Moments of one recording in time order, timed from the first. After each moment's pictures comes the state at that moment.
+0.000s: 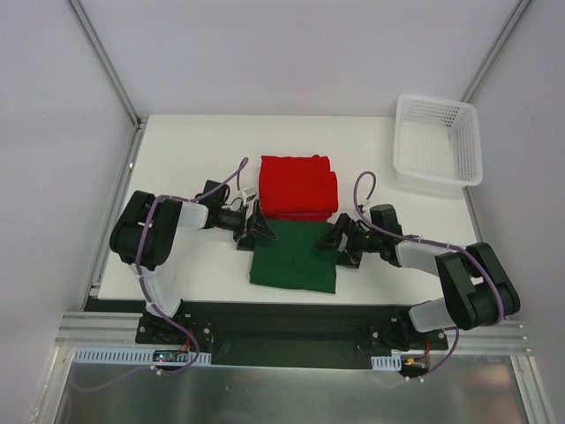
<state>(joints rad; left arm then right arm) -0.27 1.83 0.78 -0.01 1.10 -0.58 0.34 1.42 0.44 0.12 -0.69 0.87</state>
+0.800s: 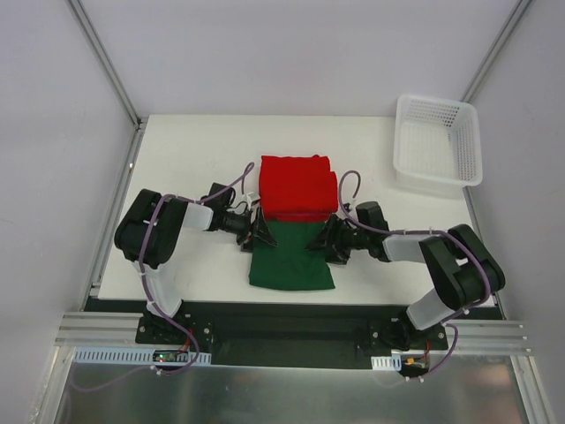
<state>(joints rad) -0.31 1.86 0.77 0.02 1.07 -0.61 0.43 1.56 0.50 0.25 -0.70 0.93</state>
